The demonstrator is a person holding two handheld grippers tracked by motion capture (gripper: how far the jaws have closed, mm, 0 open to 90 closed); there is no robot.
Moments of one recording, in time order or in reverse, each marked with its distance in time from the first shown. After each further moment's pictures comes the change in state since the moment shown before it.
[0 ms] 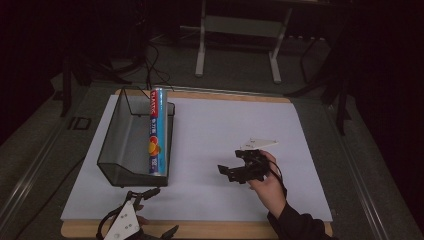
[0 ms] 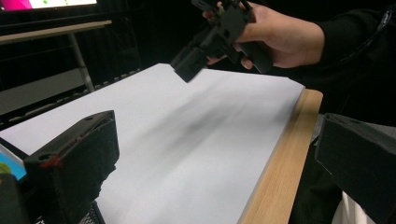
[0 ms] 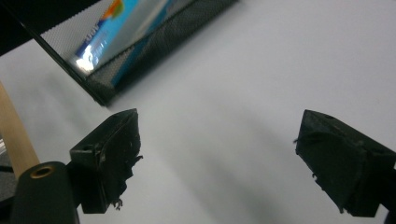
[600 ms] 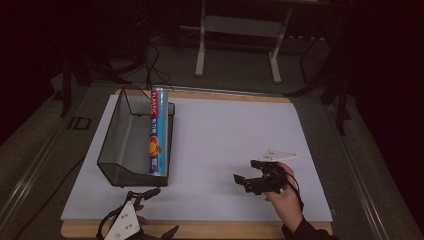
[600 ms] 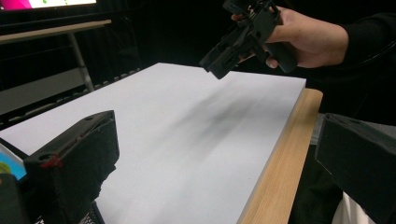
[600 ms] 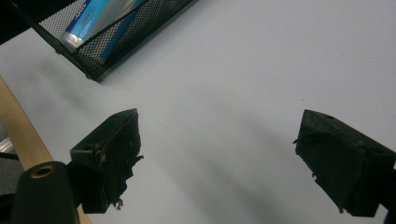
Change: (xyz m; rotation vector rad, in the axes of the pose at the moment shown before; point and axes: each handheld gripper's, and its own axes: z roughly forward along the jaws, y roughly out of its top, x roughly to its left) left arm 0.000 0.000 0.000 0.004 0.000 0.002; right arm -0.013 -0.038 -0.034 -0.013 -0.027 0.048
